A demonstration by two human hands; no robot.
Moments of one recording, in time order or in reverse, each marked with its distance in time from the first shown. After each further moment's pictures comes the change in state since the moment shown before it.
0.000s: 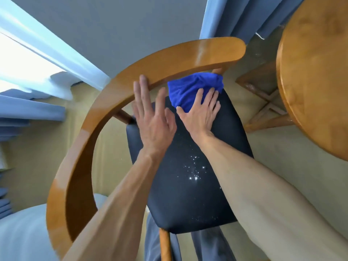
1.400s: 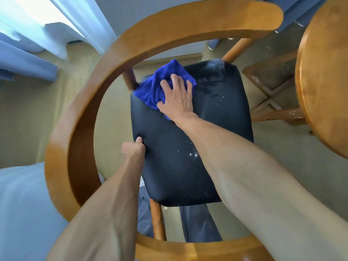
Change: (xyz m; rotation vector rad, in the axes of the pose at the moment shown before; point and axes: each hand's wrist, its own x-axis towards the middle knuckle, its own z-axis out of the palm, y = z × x) left_hand -0.171 -0.109 0.018 -0.340 -0.437 -1.629; right_hand -0.061 -0.066 0.024 -0.087 -0.116 -0.541
